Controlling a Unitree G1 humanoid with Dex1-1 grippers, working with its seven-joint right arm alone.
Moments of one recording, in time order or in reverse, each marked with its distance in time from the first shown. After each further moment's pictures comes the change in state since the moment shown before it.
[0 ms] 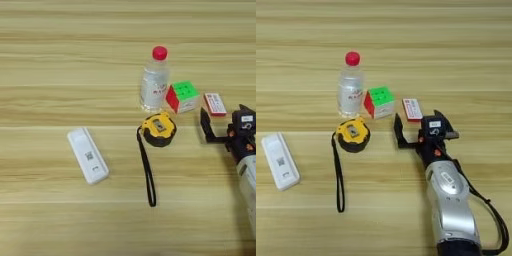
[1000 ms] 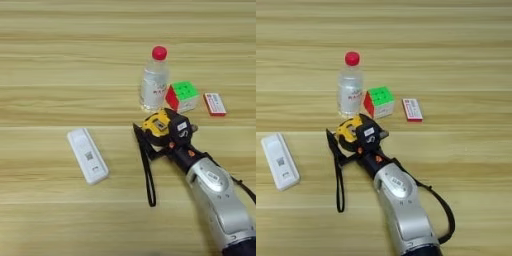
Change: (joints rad) arm -0.013 0.099 0.302 0.035 -0.032 0.006 0.148
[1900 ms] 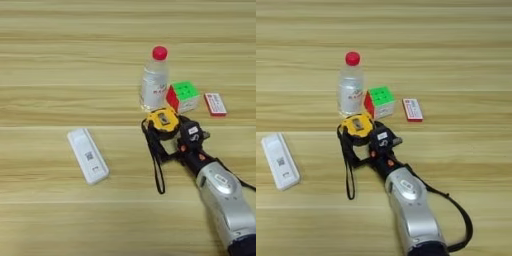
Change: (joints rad) arm 0.002 -0.027 -0.089 0.113 -0.005 -0.042 -0.014
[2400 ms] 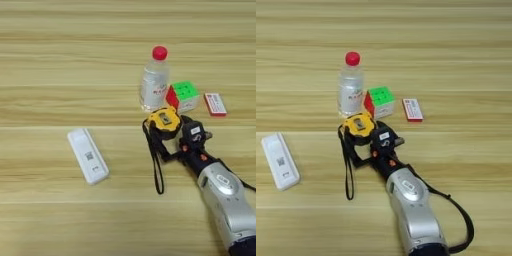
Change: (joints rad) arm 0.002 0.005 -0.004 -0.006 0.003 0.001 0.001
